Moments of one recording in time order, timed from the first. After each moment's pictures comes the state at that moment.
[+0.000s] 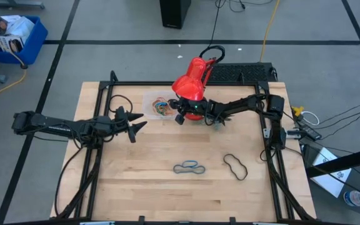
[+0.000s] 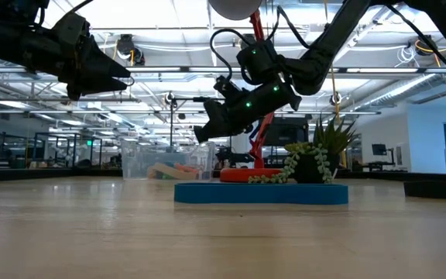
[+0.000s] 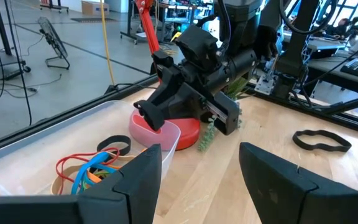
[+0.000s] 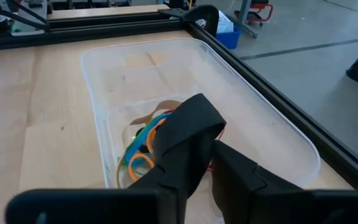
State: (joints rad) left arm -0.03 0.62 0.20 0.26 -0.42 -0.26; right arm -0.30 1.98 1.05 0.55 0.13 -0.01
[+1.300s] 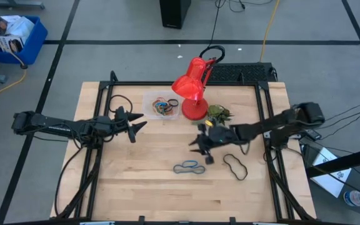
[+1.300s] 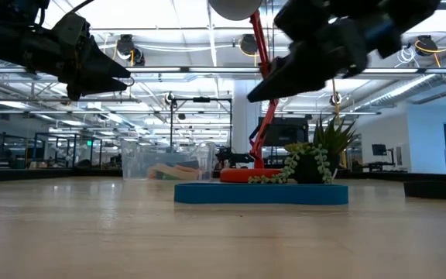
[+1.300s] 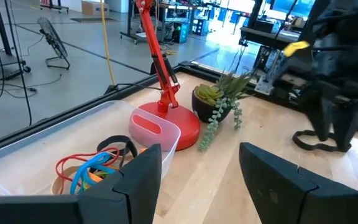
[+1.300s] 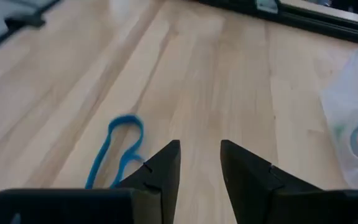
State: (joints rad) left arm -0.03 0.62 0.20 0.26 -0.42 -0.27; right arm 0.12 1.51 0.71 0.28 -0.01 -0.15
